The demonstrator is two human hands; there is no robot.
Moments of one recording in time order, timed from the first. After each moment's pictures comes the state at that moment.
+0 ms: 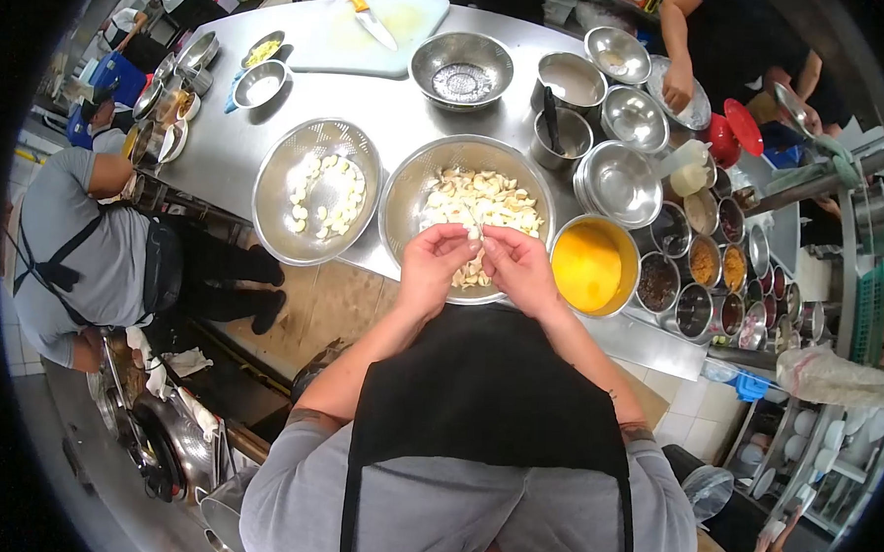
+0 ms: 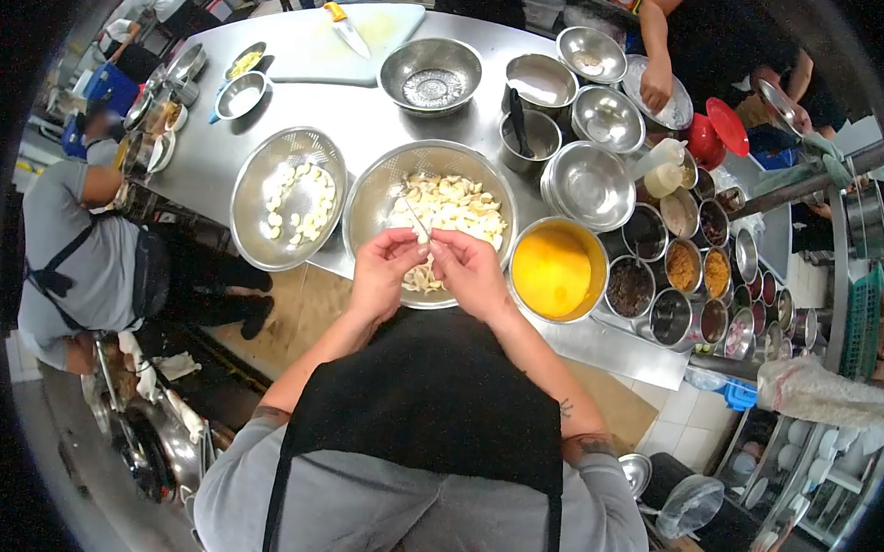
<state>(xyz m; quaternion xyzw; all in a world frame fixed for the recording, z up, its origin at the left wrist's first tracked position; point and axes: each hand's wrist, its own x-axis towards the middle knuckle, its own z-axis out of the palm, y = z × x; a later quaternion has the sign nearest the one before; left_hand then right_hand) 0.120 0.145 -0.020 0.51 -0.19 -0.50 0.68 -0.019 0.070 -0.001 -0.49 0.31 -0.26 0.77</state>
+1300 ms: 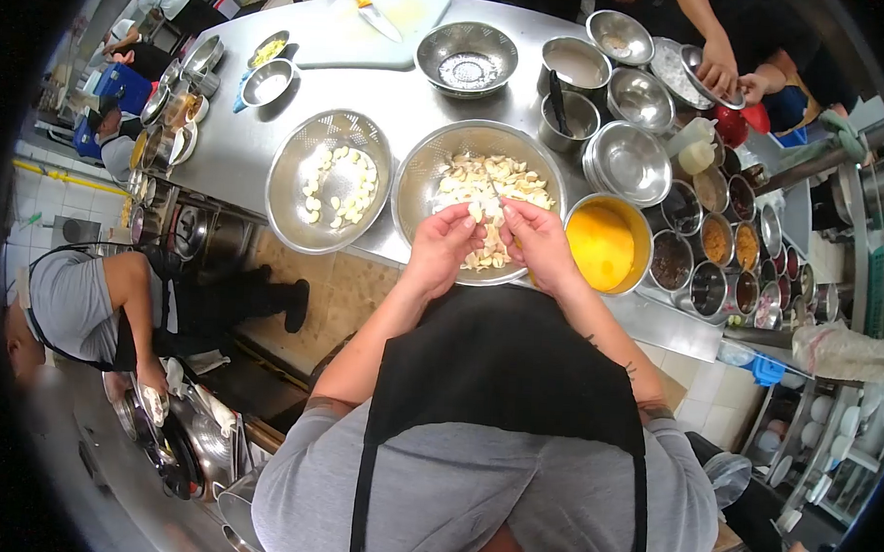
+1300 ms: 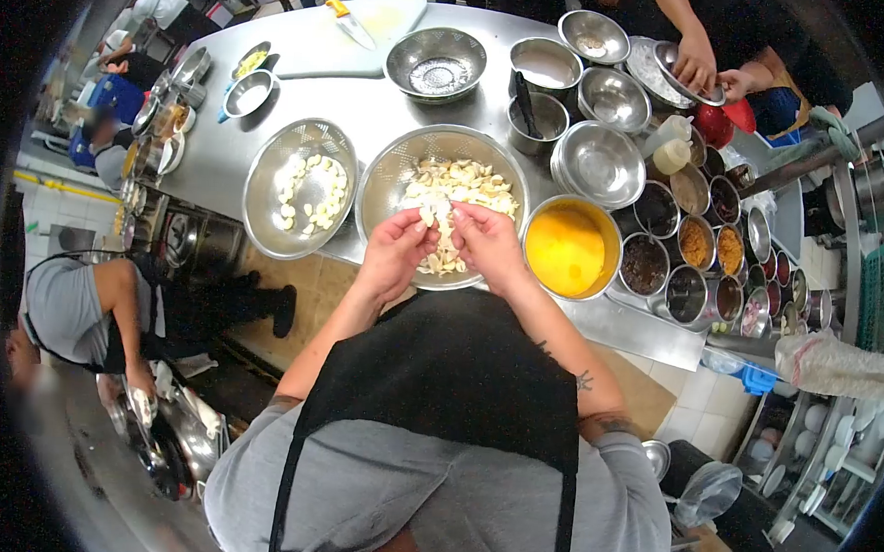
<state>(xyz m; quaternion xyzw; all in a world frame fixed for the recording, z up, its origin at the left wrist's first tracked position) 0.136 0.151 -0.028 0.41 -0.18 -0.61 0.65 -0.020 0.064 -0.009 -0.42 0.33 -0.27 0.80</state>
